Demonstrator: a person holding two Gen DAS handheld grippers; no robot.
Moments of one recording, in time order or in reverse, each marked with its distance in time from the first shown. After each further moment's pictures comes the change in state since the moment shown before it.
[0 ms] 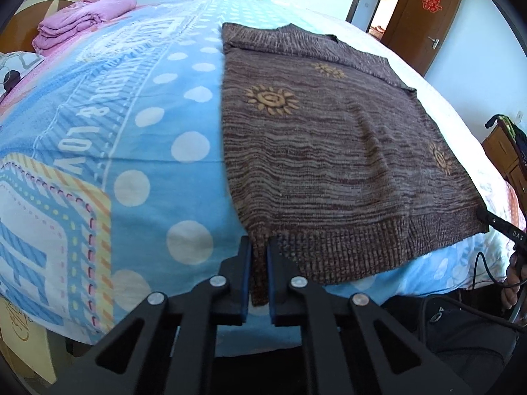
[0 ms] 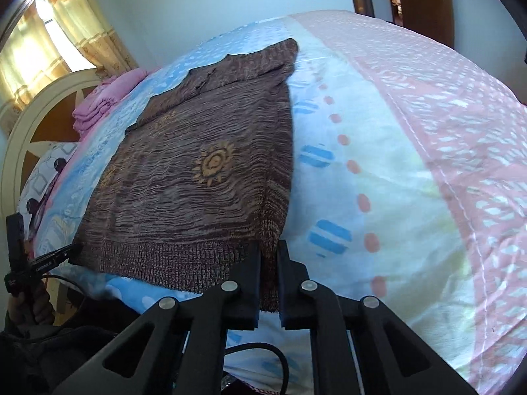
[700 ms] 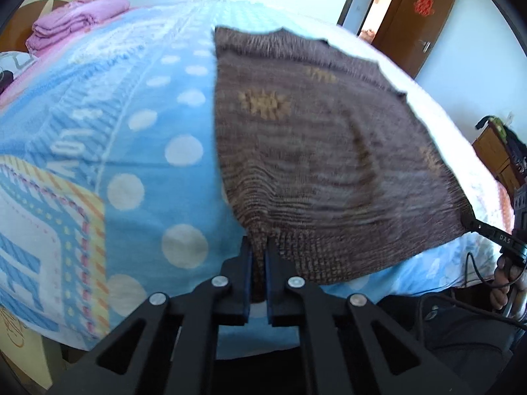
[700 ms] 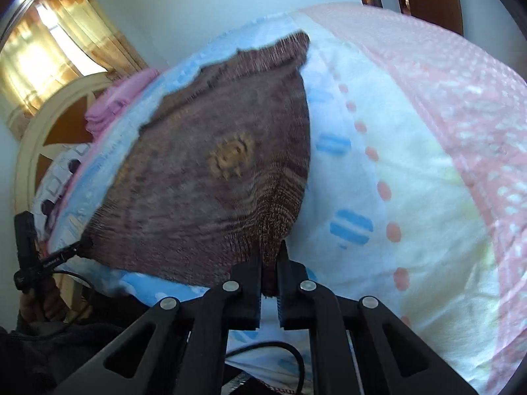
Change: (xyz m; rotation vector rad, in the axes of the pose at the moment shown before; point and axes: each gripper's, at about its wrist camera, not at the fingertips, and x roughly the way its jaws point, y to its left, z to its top) left arm -0.008 0.001 0.003 0.007 -0.026 -0.061; right arm -0.005 0.004 0.000 0.010 -0.018 0.104
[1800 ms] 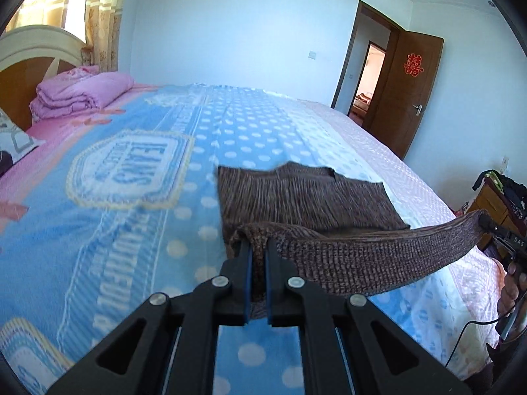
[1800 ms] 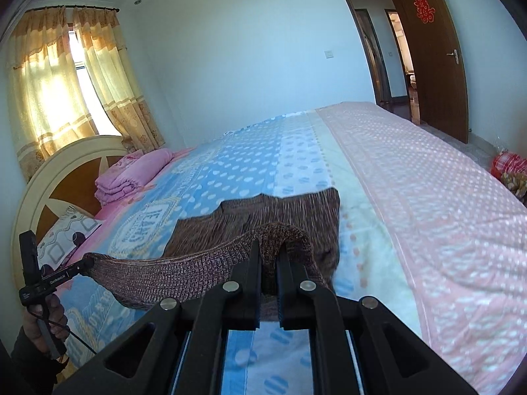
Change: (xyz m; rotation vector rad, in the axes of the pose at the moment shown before) left arm -0.028 0.012 0.180 0.018 -0.341 0.004; right arm -0.032 0.054 0.182 -0.093 -0.364 -0.019
